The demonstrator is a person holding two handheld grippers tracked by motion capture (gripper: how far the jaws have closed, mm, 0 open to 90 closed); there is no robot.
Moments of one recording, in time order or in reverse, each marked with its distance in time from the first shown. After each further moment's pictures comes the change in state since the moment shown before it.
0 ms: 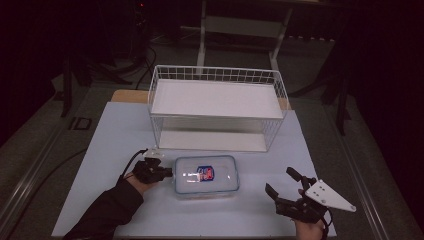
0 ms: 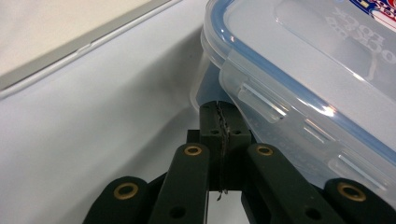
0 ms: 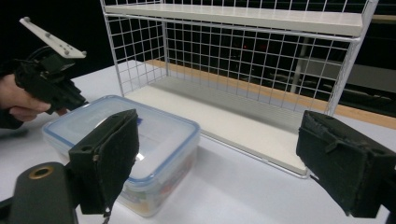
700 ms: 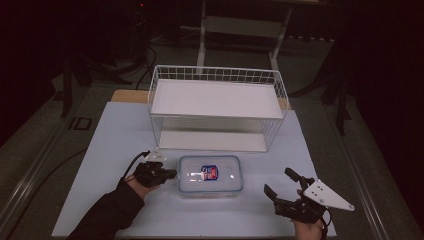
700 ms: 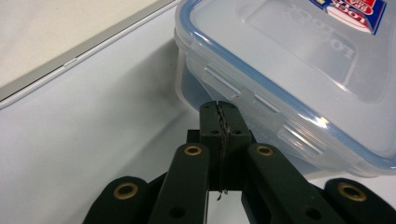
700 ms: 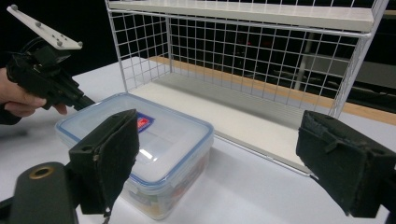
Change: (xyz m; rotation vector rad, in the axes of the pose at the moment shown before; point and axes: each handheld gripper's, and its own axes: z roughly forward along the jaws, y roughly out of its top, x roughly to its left) left arm -0.017 0.002 -0.009 -0.012 0.015 0.035; right arm 0.002 0.000 0.002 0.015 0.015 0.002
